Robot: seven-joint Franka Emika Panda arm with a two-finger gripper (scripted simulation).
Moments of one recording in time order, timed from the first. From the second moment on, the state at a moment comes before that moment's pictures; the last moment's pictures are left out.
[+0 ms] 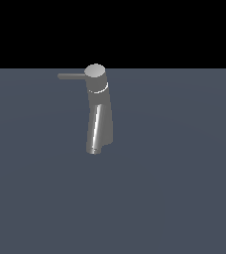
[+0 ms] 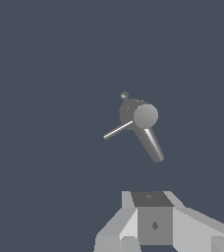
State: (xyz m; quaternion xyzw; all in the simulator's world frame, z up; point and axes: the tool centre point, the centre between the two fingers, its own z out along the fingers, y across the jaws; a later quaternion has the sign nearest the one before) arm -0.128 0.122 0.470 -0.95 0.27 -0.16 0.06
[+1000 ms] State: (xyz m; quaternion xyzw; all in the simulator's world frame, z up) arm -0.035 0.152 0.389 -0.83 0.49 -0.21 0.13
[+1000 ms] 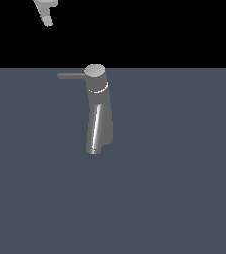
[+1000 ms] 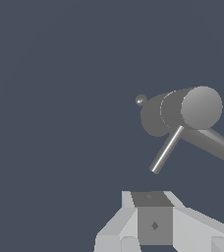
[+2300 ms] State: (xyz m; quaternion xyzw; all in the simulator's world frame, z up) arm 0.017 0.130 0.293 -0.74 0.61 -0.23 0.18
